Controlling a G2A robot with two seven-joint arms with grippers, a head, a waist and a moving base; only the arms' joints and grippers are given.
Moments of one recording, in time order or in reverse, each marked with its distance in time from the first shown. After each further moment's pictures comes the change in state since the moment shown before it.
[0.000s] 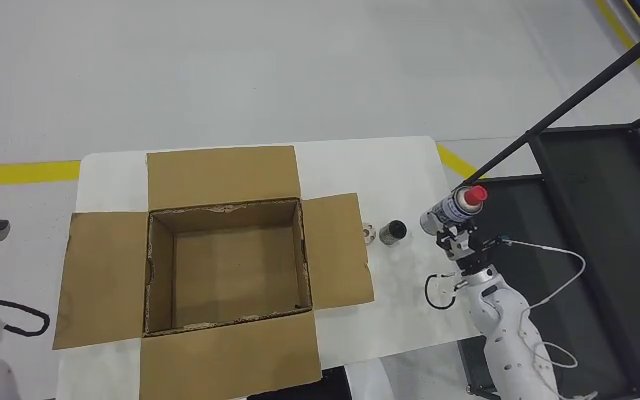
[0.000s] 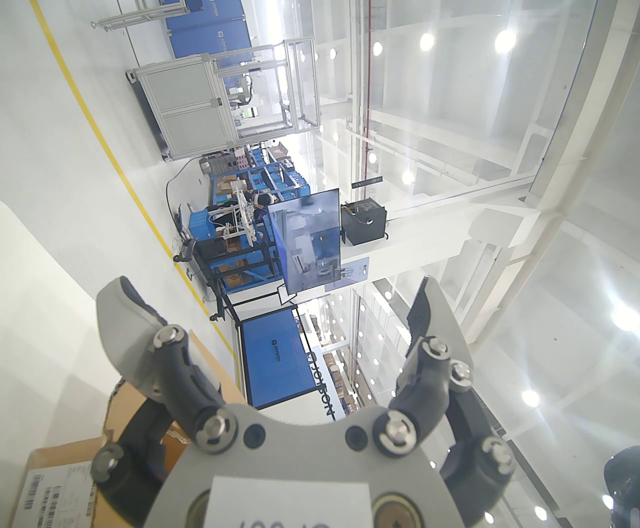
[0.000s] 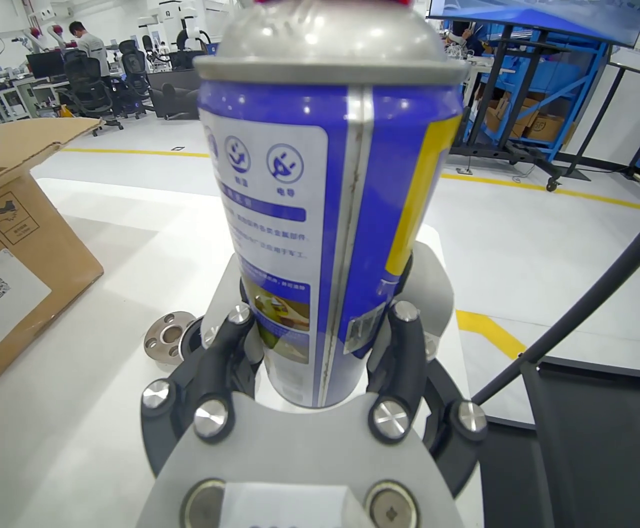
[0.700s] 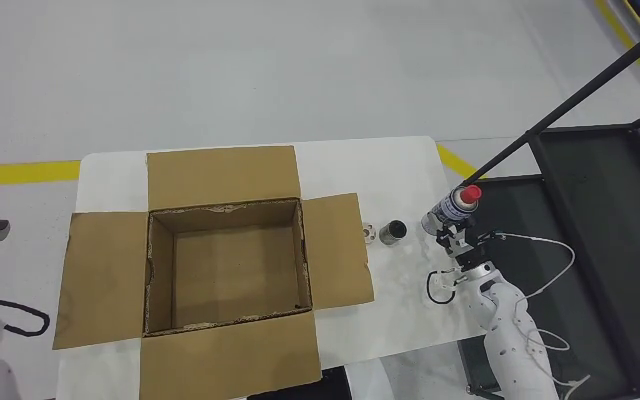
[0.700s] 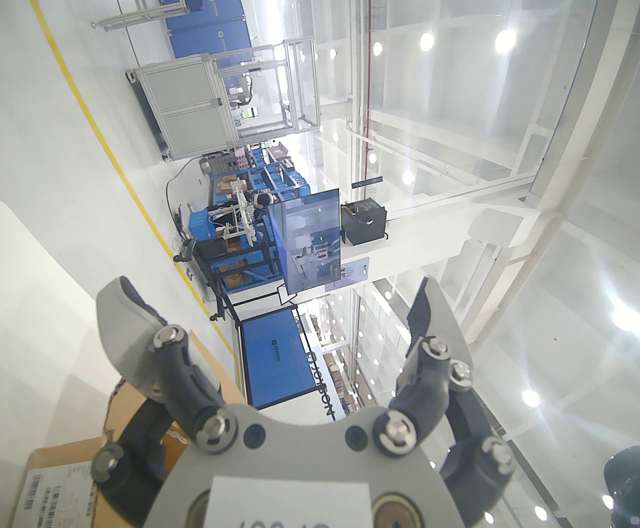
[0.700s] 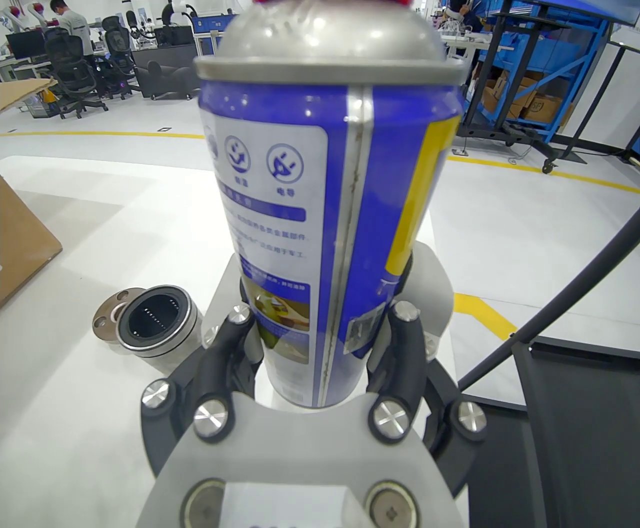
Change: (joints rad) left arm 0.000 0.000 0.000 0.000 0.000 0.000 0.000; right arm 0.094 0.020 -0.012 0.174 -0.051 -0.012 -0.022
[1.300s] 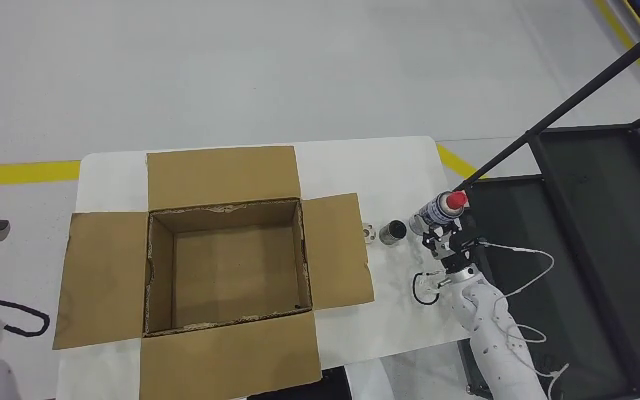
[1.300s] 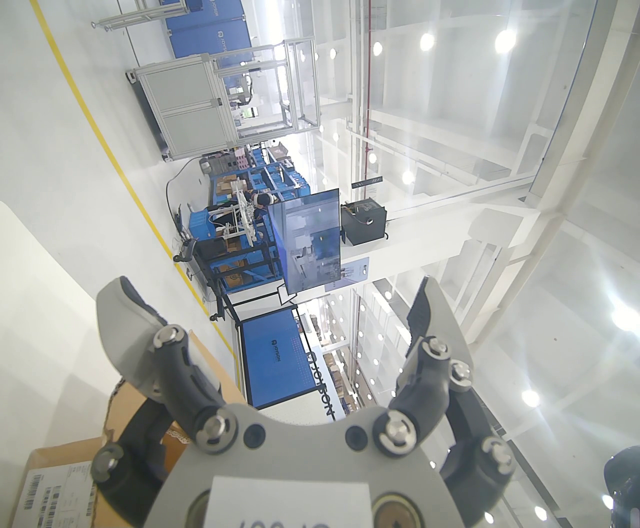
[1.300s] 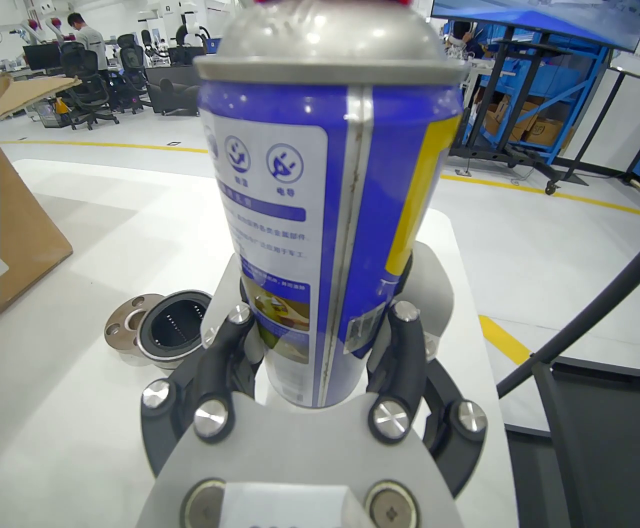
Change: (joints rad) left arm 0.000 0.000 0.000 0.000 0.000 0.000 0.000; right arm 0.063 -0.016 -0.124 0.135 -0.057 0.084 -0.214
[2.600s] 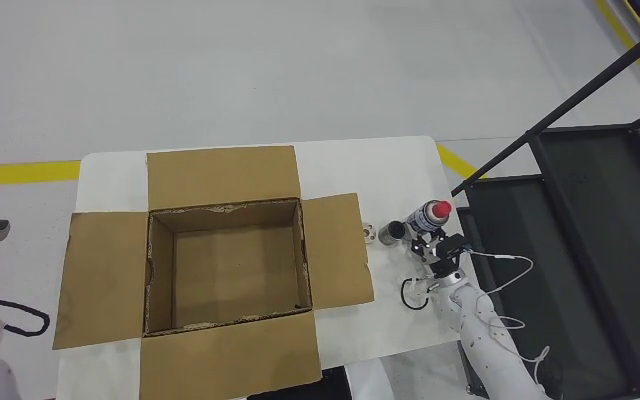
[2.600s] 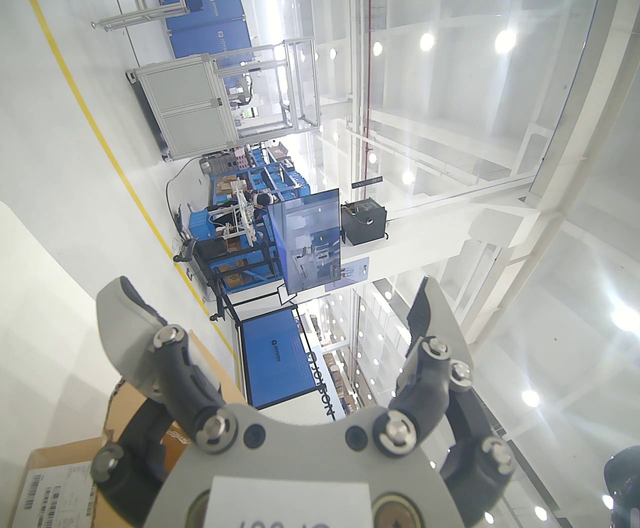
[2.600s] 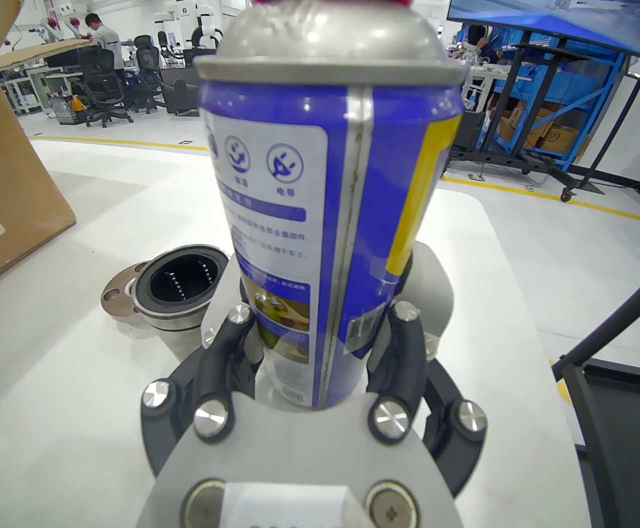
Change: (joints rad) left arm 0.000 0.000 0.000 0.000 0.000 0.000 0.000; right arm 0.095 0.016 -0.118 0.211 -0.049 0.040 -0.149
